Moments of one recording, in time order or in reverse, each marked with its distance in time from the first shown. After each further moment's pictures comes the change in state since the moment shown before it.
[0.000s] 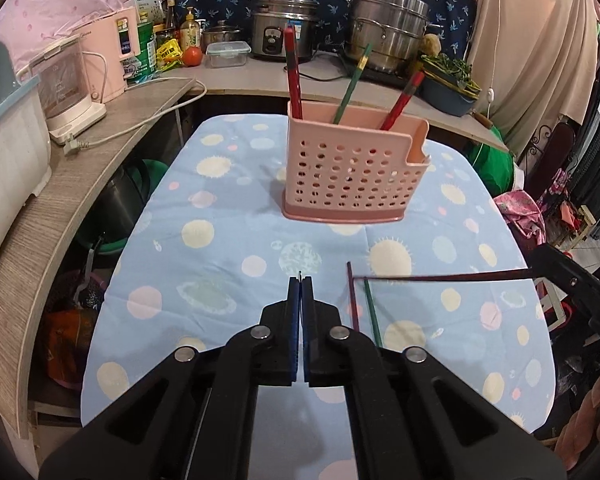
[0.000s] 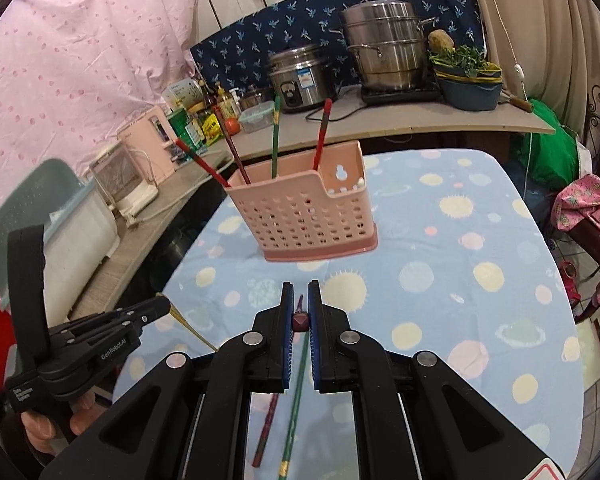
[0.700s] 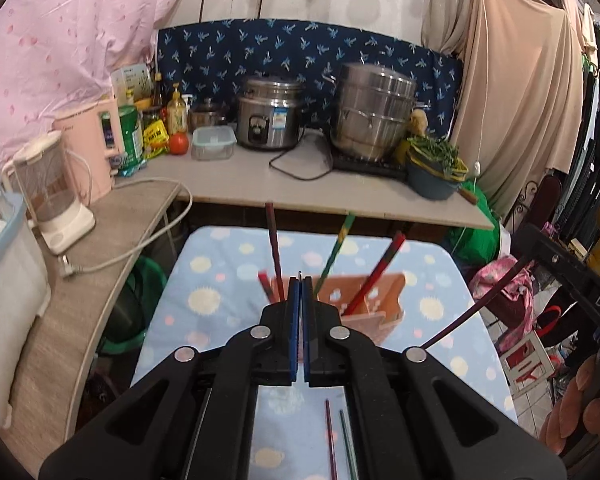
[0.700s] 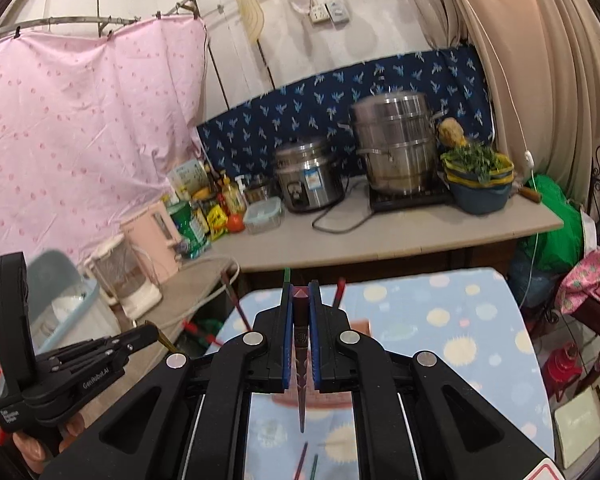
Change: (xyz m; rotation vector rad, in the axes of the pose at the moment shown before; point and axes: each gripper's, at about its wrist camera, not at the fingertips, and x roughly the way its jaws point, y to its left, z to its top) left arm -0.035 -0.014 0.149 0.022 -0.213 -0.033; right arm -0.003 0.012 0.156 -0.018 -0.273 0.012
